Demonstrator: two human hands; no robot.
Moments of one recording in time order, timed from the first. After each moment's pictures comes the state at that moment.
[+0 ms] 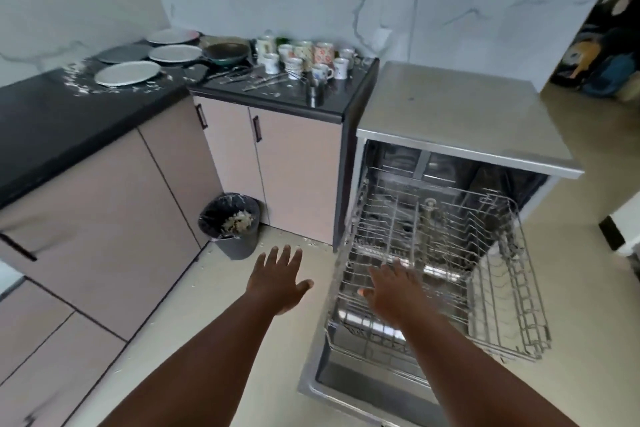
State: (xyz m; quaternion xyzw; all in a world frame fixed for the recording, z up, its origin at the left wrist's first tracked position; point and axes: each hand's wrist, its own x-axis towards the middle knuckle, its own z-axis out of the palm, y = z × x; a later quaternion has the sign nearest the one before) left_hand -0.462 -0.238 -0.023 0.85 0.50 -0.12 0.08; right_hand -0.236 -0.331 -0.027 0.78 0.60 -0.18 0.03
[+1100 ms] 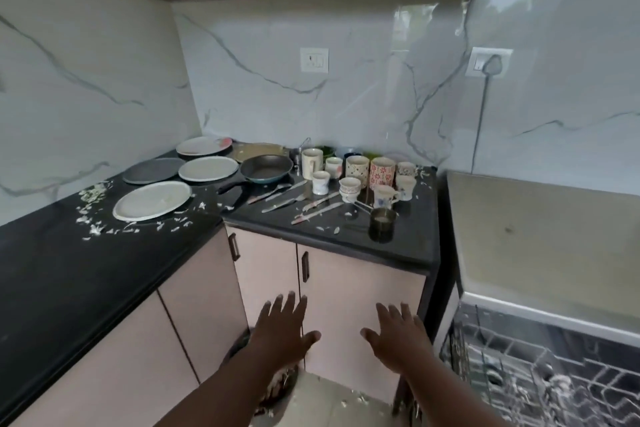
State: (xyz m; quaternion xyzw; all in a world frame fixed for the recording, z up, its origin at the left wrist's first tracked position) left_hand -0.513 0.173 0.018 0.86 0.50 -0.10 0.05; right_hand -0.287 0.088 0.007 0.80 0.58 -0.13 -0.02
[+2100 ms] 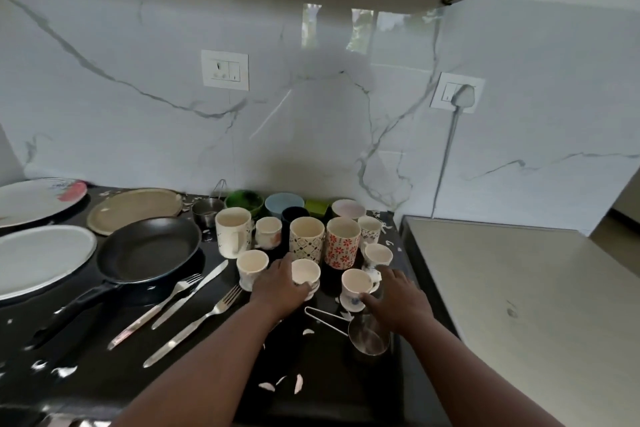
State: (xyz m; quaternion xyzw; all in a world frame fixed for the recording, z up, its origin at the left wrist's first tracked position) left_hand -0.289 0.543 0.077 0.85 0.44 0.11 0.25; right_hand -0.120 0.377 0.099 0.89 0.42 -0.07 -0.13
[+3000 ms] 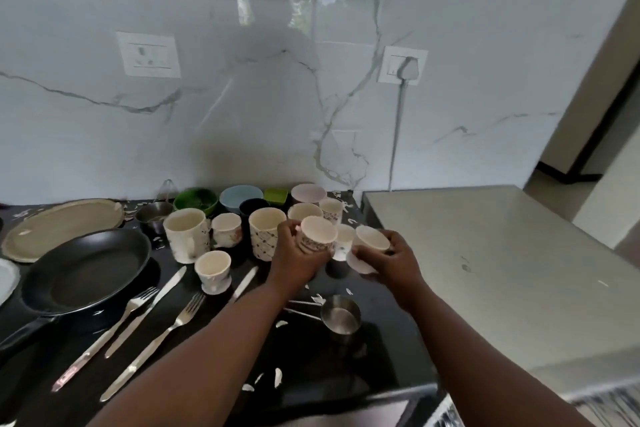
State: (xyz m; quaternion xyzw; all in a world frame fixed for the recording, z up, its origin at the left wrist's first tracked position) left_hand -0.222 0.504 0.094 0.73 0.26 0.35 0.52; right_hand -0.109 0.345 0.113 0.68 0.21 -0.20 -0.68
